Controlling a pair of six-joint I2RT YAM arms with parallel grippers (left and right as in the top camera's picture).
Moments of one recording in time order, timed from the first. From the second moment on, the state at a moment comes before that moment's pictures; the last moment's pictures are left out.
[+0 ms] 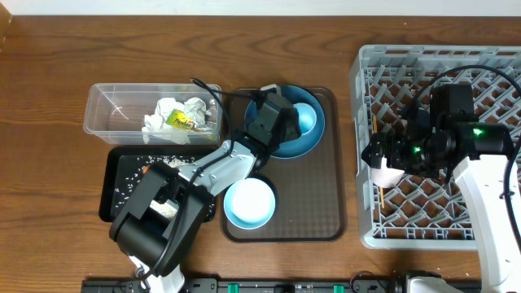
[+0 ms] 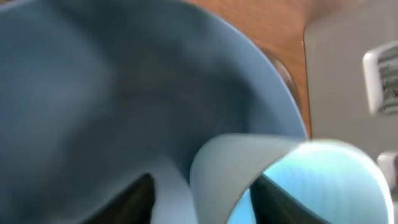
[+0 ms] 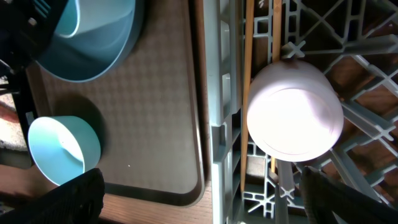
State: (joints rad) left arm -0.60 1.87 1.03 0.09 -0.03 -0.80; right arm -0.01 1.35 1.18 -1.16 -0.32 0.15
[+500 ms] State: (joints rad) left arm -0.60 1.82 1.03 0.06 -0.03 -0.80; right arm -0.01 1.35 1.18 -1.16 -0.32 0.15
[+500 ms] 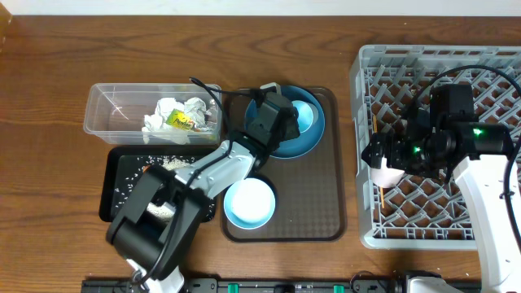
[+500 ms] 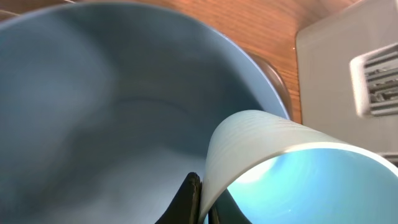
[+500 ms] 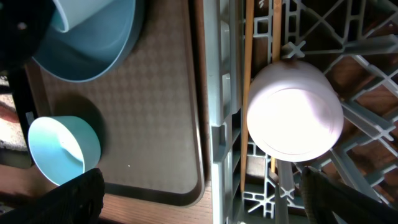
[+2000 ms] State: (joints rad) left arm -0.30 1.36 1.03 -0.55 1.15 -0.42; right arm -0.01 1.35 1.18 -1.38 -0.80 -0.15
